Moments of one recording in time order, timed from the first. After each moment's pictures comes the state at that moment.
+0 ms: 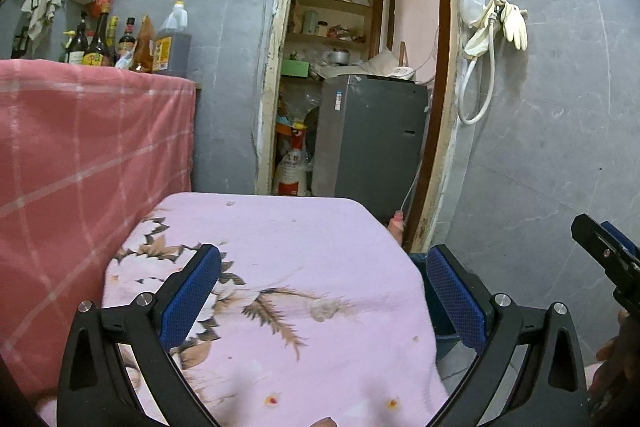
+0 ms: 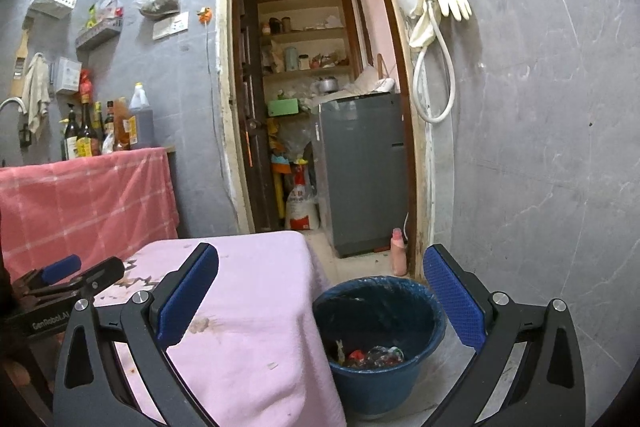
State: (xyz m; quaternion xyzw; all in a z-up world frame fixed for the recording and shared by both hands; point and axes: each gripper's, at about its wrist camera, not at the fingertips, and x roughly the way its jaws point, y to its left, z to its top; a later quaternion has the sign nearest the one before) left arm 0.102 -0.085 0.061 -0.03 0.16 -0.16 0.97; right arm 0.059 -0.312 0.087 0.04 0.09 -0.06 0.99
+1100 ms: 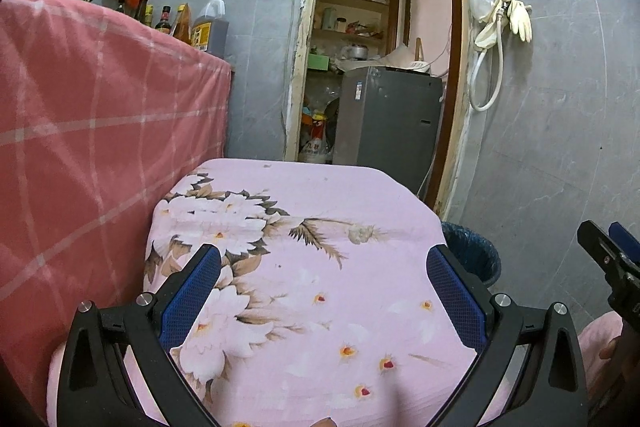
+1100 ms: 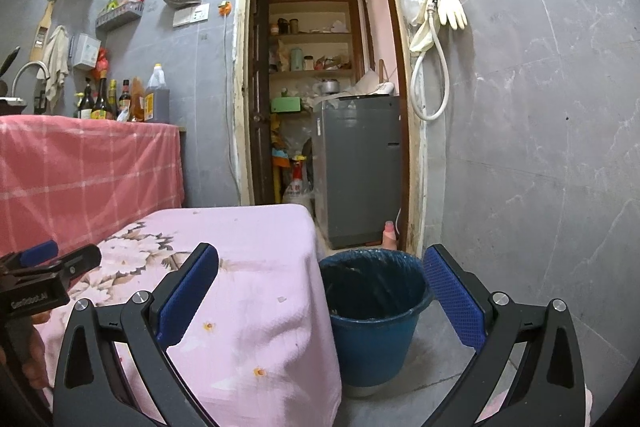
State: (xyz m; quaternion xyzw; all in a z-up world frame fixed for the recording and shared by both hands) left arm 0.028 -0.049 0.010 -0.04 0.17 -0.13 0.98; right arm -0.005 -0.283 0.037 0.01 0.09 -0.07 0.99
